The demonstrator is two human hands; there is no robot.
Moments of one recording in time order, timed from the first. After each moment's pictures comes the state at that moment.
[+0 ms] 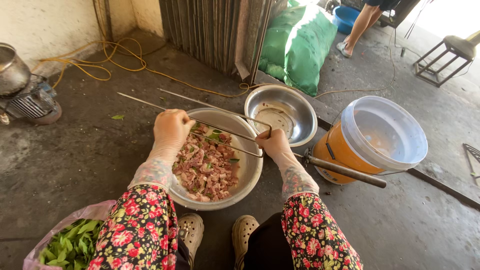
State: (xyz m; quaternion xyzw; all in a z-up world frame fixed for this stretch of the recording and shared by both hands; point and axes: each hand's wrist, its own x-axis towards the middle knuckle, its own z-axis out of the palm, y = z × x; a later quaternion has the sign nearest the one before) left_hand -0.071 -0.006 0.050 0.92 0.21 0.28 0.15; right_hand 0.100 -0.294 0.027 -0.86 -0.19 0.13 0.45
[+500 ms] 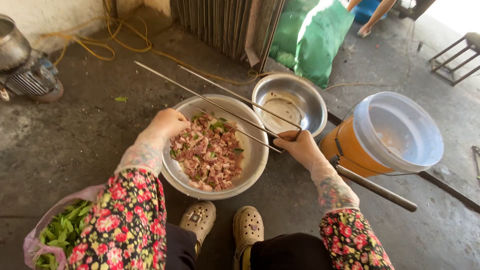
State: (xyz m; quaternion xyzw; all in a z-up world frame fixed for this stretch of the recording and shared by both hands) left_hand -0.082 0.032 0.031 0.89 0.31 -0.02 0.34; right_hand 0.085 -0.344 0.053 -0.83 -0.24 0.17 0.47
